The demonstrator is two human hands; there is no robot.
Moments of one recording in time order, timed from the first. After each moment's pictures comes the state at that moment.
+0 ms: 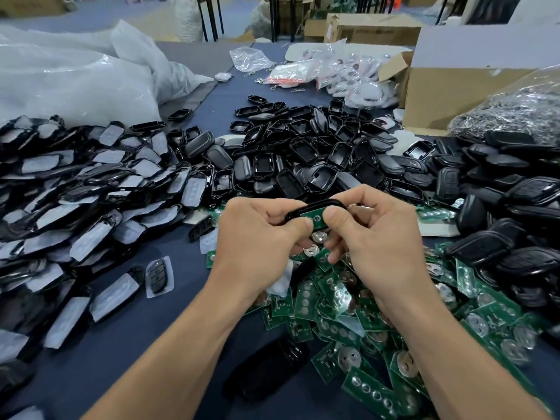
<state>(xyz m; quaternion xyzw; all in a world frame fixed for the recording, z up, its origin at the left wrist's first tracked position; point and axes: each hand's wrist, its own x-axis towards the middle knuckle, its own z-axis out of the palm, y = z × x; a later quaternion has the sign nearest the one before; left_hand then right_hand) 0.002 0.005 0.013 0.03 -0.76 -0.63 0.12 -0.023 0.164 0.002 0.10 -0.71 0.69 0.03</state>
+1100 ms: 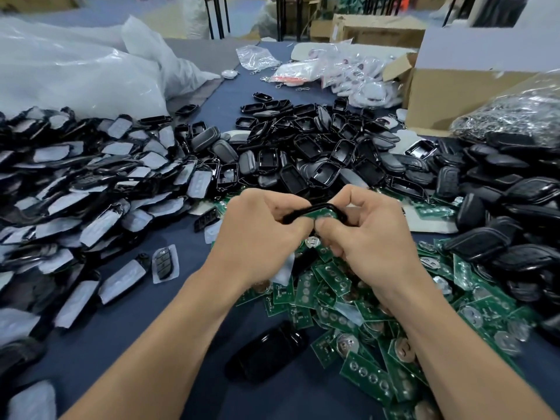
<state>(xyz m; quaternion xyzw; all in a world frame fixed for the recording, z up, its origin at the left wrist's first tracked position) 0.004 -0.004 0.015 -0.02 -0.85 -0.52 0.09 -0.021 0.166 0.006 0.13 -0.76 0.63 -0.02</state>
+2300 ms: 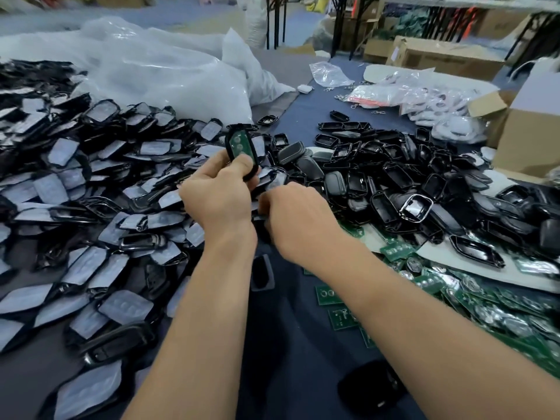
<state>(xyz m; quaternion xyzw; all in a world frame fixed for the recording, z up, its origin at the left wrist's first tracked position) -0.018 -0.131 0.037 0.30 -0.43 -0.76 0.39 -0.034 -0.034 0.041 0.37 -0.92 0.12 0.02</state>
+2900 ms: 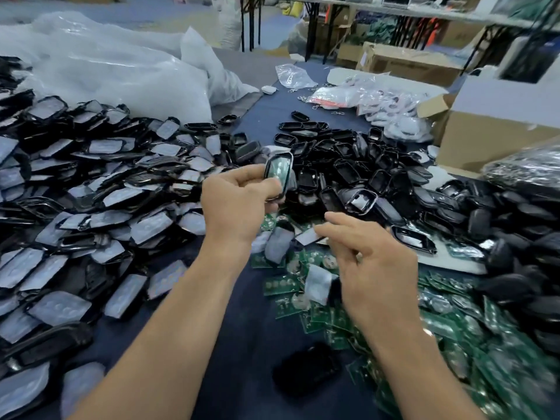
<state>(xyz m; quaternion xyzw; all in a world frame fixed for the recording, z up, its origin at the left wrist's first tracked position) -0.021 -0.067 0.027 0.21 -0.61 -0.72 0.26 0.004 0.113 0.011 0.18 -0.86 0.43 0.20</state>
